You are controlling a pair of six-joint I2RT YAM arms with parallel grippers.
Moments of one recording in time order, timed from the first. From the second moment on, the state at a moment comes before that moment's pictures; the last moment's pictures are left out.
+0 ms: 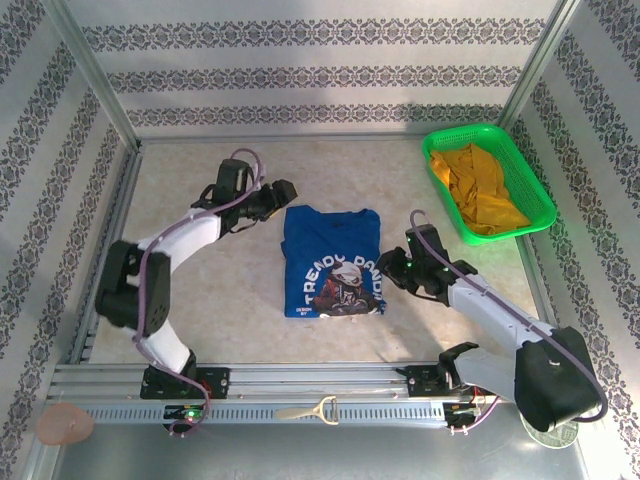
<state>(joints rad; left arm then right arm) -0.30 1.64 1.08 -0.06 0.52 -0.83 0.35 1.13 0.57 -0.34 -0.27 0.98</state>
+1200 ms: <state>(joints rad) -0.55 1.37 0.64 -0.02 0.63 -0.89 0.25 1.26 0.63 -0.15 -0.55 0.88</state>
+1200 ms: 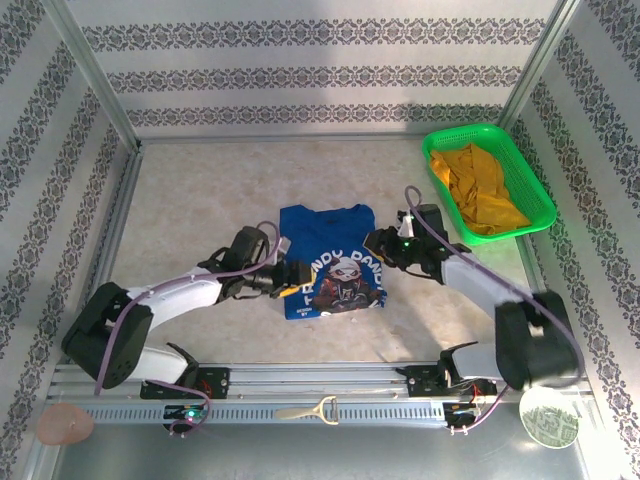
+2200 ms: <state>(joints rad) -0.58 1.55 0.58 0.10 0.60 -0.90 0.28 1.07 0.33 -0.34 -0.45 0.91</state>
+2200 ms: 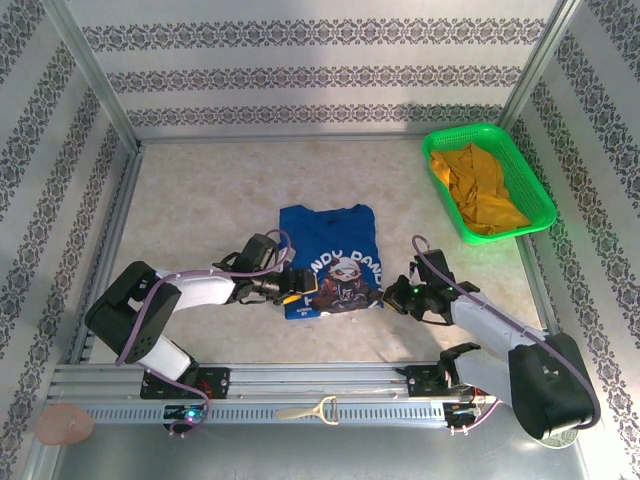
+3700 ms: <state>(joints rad) -0.27 2.18 1.46 -0.15 0.70 -0.71 0.20 2.02 1.25 -0.29 -0.51 0.77</state>
